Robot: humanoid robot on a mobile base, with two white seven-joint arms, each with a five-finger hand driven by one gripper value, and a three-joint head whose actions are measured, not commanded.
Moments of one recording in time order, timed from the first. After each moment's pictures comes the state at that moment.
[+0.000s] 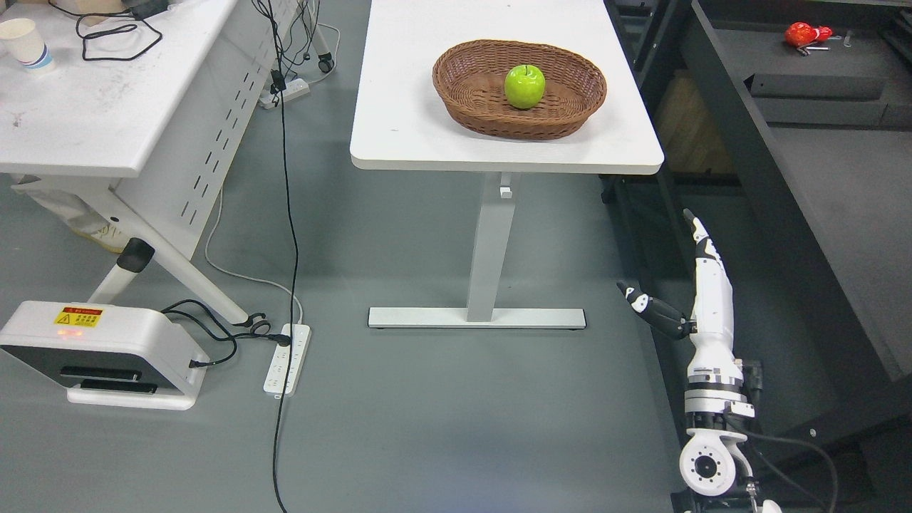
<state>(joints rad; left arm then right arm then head) -0.09 0.00 0.09 -0.04 -0.07 0.00 -0.16 0.04 -0.06 0.00 -1.69 0.61 -0.11 -0.19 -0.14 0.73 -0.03</state>
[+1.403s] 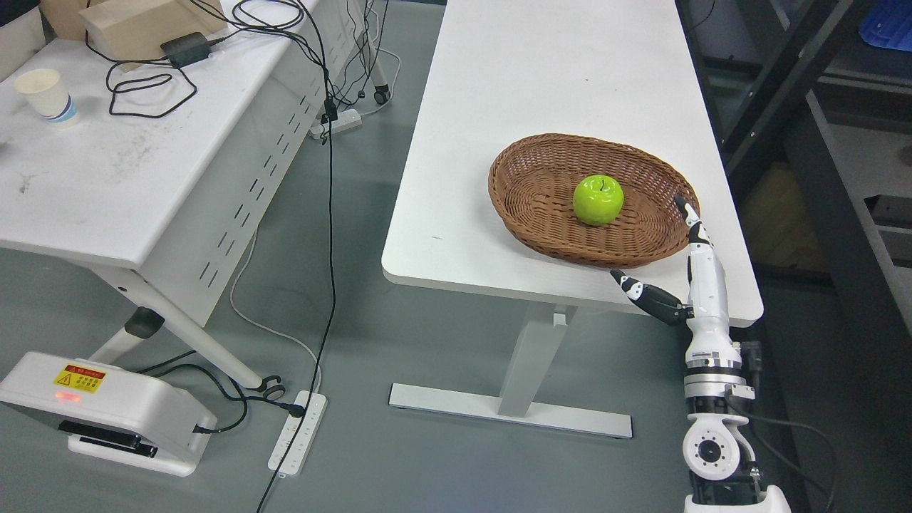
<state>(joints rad) -0.09 0.00 0.09 -0.04 -0.07 0.00 -0.16 0.00 -0.06 0.00 -1.69 0.59 -0.10 -0.11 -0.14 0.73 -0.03</state>
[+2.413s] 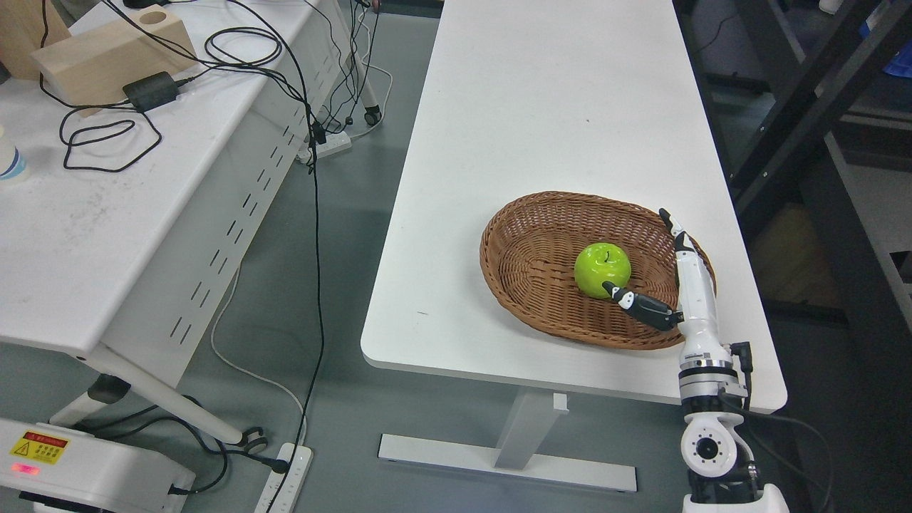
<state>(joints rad) -0.09 0.00 0.09 -0.04 -0.07 0.00 -0.16 0.00 -0.06 0.00 -1.67 0.61 -0.05 -0.02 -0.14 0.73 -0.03</state>
